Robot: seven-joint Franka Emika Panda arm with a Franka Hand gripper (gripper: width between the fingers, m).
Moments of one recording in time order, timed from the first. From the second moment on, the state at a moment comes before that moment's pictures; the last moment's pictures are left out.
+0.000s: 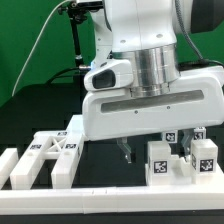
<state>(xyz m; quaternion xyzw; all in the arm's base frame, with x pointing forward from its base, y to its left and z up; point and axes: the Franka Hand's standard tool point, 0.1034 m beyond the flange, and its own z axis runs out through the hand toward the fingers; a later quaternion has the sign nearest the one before) 0.648 0.050 0.068 -1.00 0.04 -0.04 0.05</state>
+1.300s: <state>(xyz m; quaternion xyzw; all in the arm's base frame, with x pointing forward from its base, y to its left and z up) 0.647 0.052 0.068 -0.67 0.73 0.02 0.08</state>
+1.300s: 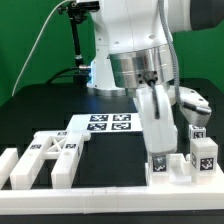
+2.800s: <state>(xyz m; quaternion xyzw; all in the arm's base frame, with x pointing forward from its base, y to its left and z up) 0.643 0.046 0.111 -0.68 0.72 0.01 0.09</state>
